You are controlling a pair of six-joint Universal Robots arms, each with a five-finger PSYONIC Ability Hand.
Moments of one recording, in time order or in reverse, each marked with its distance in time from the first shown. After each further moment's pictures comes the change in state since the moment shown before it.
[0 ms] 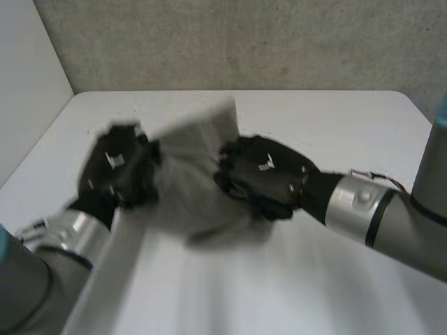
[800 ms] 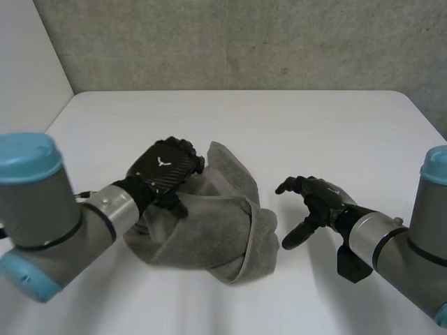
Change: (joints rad) left arm 0.013 -0.294 0.430 -0.389 0.293 0.108; right arm -0.065 0.043 0.220 -0.120 0.465 0.890; left_hand -0.061 -0.067 0.000 0.000 -0.100; right_hand -0.280 -0.248 0.000 0.000 -0.312
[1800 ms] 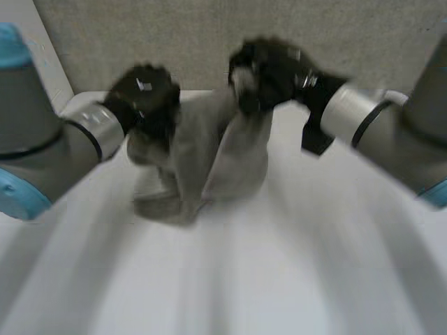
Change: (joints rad) left arm 0.015 -0.013 0.448 -0.267 -0.108 0.003; right arm 0.085 0.084 -0.669 0.044 -0.267 -0.021; left_hand 0.763 0.817 0.000 0.000 0.842; right_hand 0.913 0.817 0.000 0.000 0.979
